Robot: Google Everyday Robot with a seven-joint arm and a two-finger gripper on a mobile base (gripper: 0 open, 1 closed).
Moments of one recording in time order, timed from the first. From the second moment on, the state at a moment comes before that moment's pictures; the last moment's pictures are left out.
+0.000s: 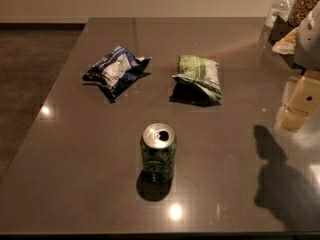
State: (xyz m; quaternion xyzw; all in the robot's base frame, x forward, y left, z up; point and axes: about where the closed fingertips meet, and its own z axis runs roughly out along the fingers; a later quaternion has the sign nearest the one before) arm 0.438 -0.216 0.977 -0.60 0.78 -0.04 0.16
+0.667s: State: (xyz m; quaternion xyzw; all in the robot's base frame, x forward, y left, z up) arm 0.453 -0.195 0.980 -0.61 0.77 -0.02 0.18
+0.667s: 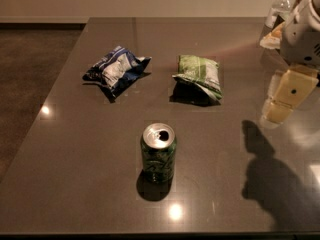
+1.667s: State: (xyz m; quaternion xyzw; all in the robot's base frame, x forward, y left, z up) arm 0.570 -0.074 0.988 -0.70 0.67 -0.02 0.25
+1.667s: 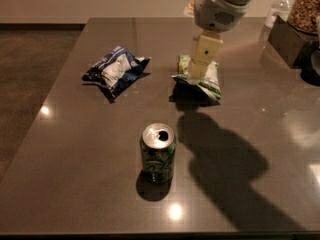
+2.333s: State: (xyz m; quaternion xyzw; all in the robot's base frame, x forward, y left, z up) arm 0.629 0.001 0.966 -0.75 0.62 -0.01 0.24
